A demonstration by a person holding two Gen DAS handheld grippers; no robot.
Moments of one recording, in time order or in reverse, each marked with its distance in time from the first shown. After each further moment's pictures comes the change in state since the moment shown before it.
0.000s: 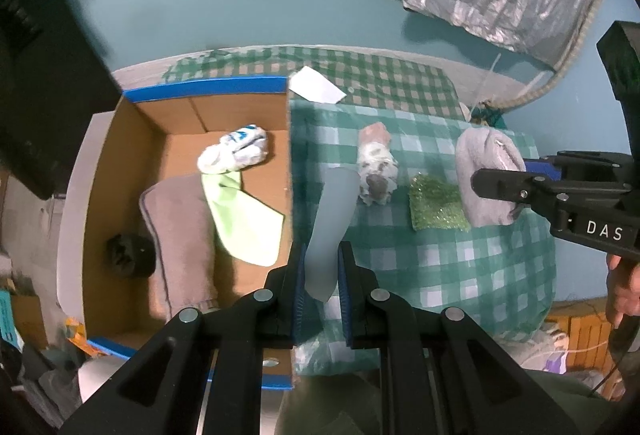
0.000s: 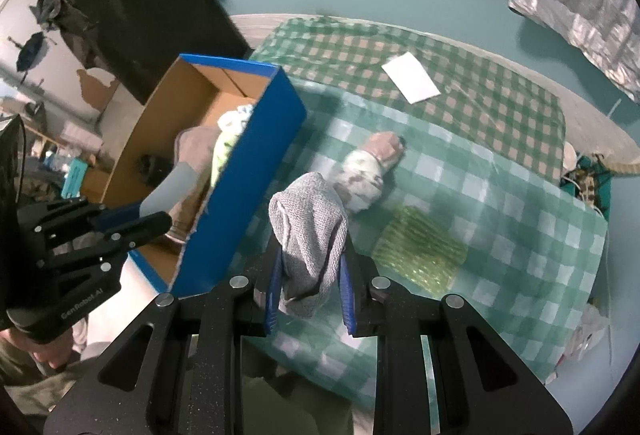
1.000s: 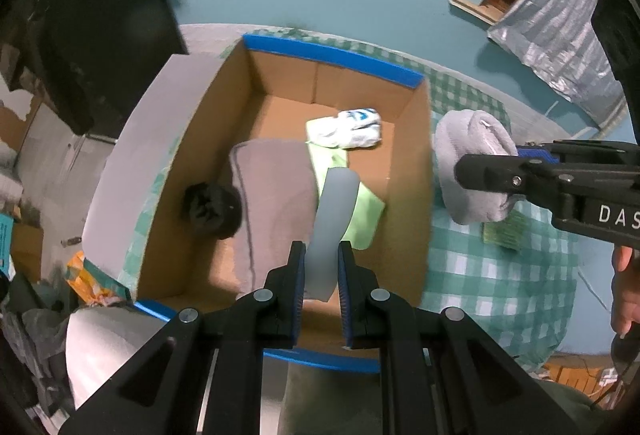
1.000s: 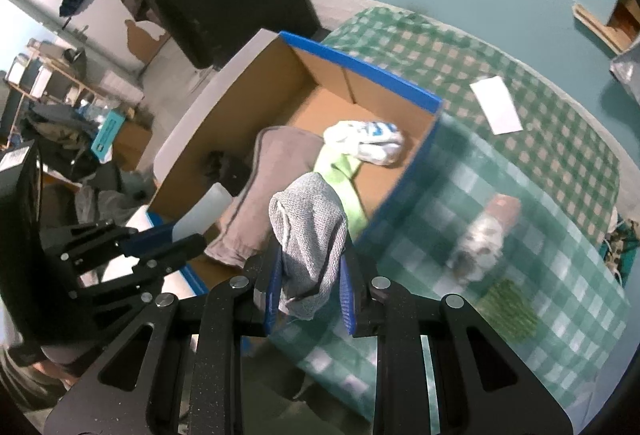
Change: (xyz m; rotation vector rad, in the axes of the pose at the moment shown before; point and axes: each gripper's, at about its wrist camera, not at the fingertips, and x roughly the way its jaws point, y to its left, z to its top) left arm -0.004 0.102 -0.029 -0.229 0.001 0.087; right arm 0.066 0.109 0.056 -0.184 0.095 0.131
